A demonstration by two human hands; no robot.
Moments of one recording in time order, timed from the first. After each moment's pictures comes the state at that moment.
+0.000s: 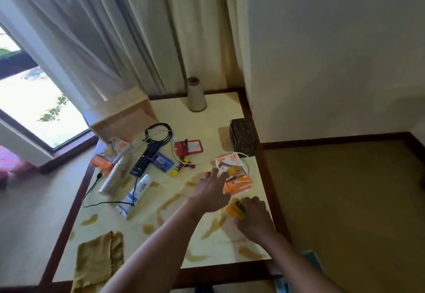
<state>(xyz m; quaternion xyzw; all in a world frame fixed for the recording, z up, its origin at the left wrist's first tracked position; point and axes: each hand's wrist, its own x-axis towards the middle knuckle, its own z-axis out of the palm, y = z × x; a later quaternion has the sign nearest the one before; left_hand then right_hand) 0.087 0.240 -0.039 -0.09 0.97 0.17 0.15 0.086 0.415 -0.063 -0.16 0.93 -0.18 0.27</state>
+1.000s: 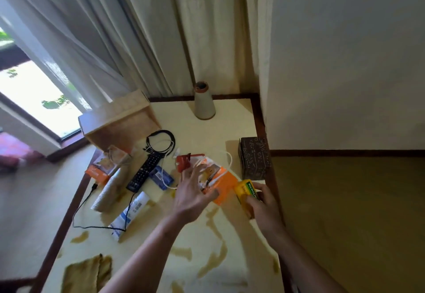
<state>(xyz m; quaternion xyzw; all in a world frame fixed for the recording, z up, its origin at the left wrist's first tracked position) 0.054 0.171 -0.035 -0.22 0.89 0.39 -0.04 -0.017 0.377 -0.028 0.04 0.72 -0.64 0.27</state>
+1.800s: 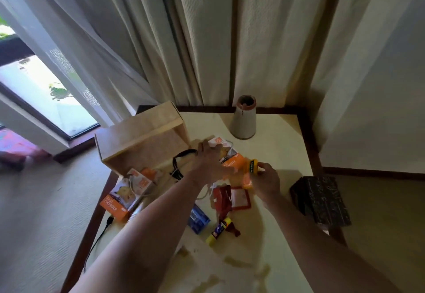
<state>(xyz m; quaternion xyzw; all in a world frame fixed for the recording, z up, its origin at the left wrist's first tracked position) -0.111 -0.033 -0.072 -0.22 0.95 0.18 0.08 -0.161 0.145 -0.100 0.03 0.86 -0.48 0.19</state>
